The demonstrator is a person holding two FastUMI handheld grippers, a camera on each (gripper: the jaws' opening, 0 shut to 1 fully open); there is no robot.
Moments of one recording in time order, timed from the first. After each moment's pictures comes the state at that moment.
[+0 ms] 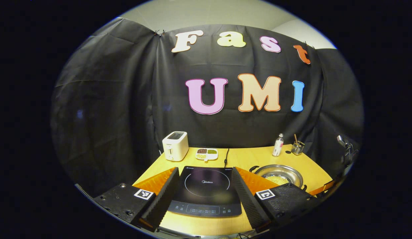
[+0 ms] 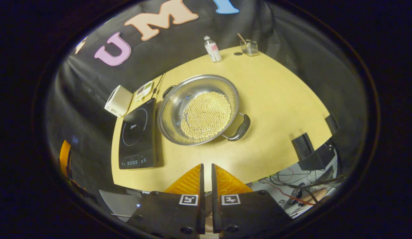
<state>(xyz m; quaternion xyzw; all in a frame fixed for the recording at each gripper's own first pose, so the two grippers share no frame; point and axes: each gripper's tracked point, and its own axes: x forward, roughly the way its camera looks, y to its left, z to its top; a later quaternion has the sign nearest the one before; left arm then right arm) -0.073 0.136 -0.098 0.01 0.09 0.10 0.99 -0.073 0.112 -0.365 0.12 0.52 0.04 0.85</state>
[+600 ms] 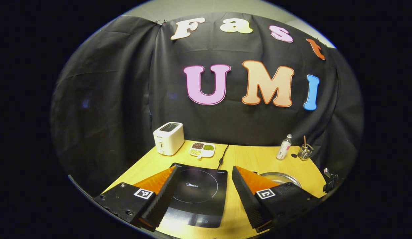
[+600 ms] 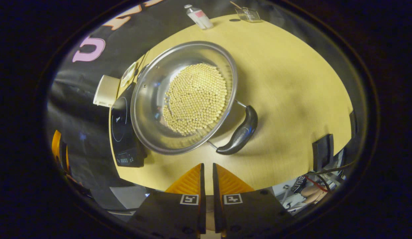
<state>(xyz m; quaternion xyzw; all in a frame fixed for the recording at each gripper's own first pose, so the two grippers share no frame) 0.024 0.091 -0.117 -0.03 0.13 0.14 0.98 -0.030 0.093 -0.440 0.14 0.65 0.06 0.75</state>
